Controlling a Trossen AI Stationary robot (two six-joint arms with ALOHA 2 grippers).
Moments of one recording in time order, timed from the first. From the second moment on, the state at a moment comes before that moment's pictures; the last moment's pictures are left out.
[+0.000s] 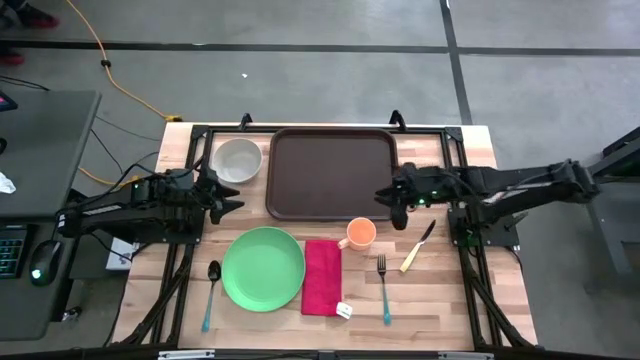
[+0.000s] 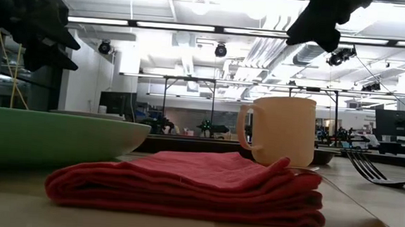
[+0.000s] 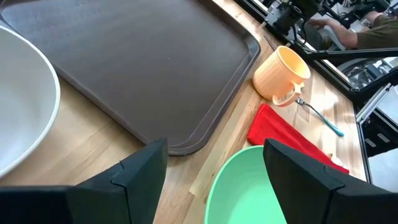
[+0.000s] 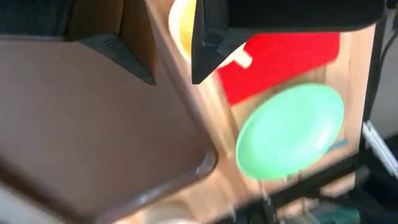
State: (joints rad) left arm 0.18 0.19 0.38 -0.65 -0.03 -0.56; right arm 0.03 1.02 0.86 -0.47 0.15 0.47
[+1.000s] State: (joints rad) left arm 0.18 0.19 0.37 -0.65 -0.07 -0.69; right arm 0.03 1.35 1.00 -0.69 0.03 0.61
